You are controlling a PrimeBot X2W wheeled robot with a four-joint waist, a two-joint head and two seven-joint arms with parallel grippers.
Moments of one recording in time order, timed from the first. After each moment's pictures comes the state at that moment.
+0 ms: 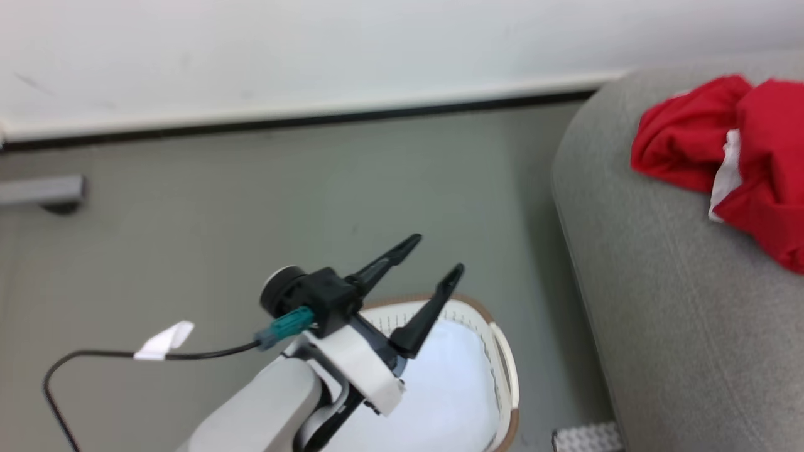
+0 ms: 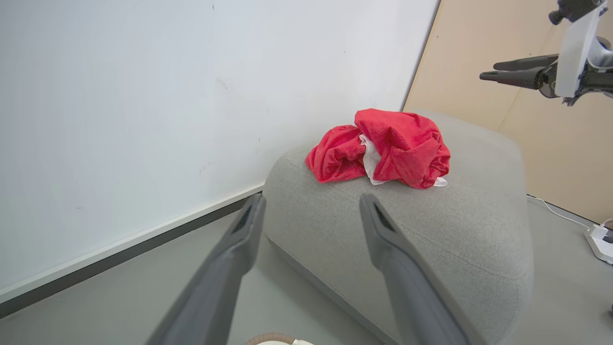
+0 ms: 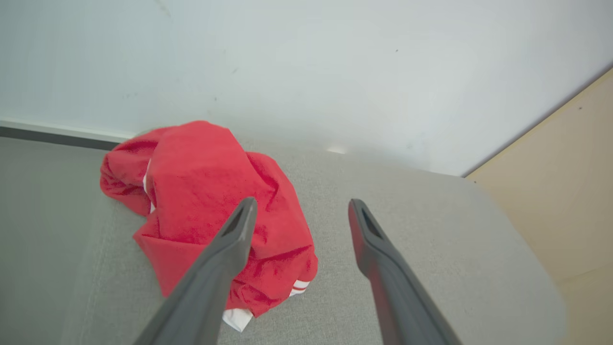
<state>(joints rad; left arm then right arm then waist) -0.62 0.28 -0.84 0.25 -0.54 -0.08 -0.26 -0.51 -0.71 -0.05 0.37 0.37 0.13 0.30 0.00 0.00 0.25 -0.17</state>
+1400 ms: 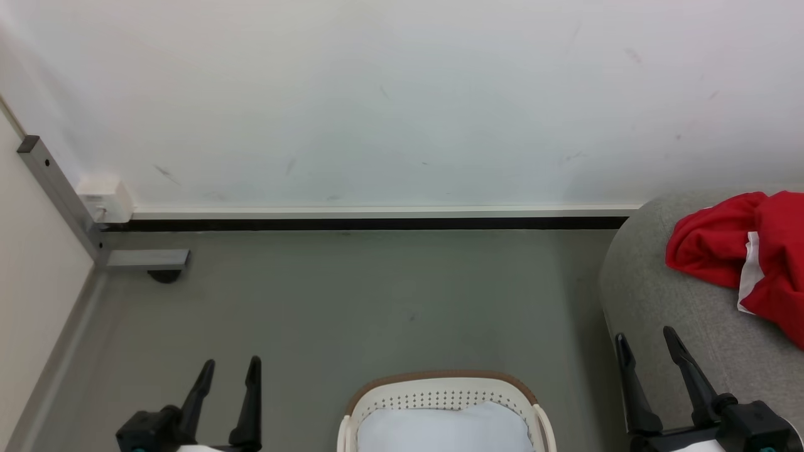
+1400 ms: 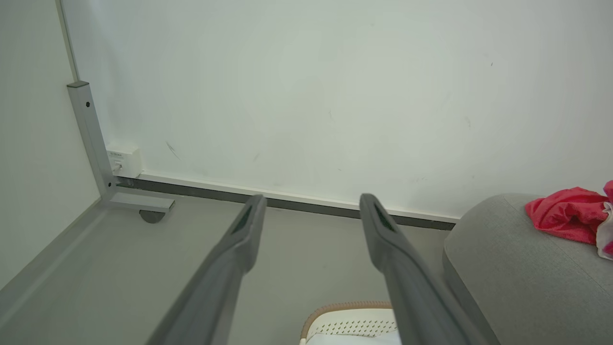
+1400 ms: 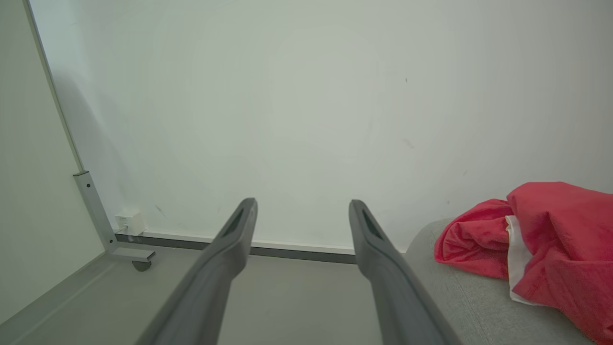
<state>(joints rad) -0.05 0.11 -0.07 0.27 -0.29 -0.08 -0.26 -0.05 -0.05 0.09 0.17 0.21 0.13 -0.26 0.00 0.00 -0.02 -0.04</state>
